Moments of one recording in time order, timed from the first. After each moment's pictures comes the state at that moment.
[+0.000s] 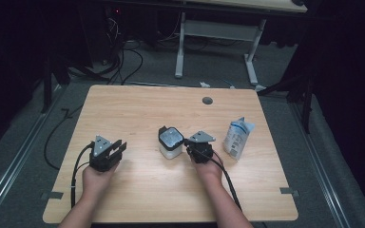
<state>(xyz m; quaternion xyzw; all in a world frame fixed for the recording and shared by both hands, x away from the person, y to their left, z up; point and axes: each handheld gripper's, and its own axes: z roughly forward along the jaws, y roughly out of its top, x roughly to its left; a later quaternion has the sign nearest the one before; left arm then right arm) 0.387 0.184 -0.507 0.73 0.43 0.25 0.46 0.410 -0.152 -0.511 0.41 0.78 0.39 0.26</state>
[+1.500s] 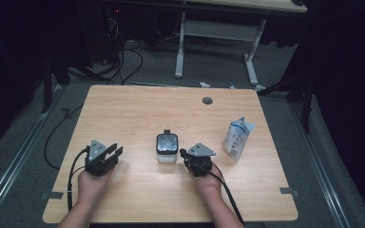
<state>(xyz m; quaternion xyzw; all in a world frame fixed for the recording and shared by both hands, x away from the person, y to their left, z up) 0.378 0.198 -0.515 0.73 0.44 0.25 0.46 0.369 -0.147 -0.513 0.39 0.78 0.41 0.25</state>
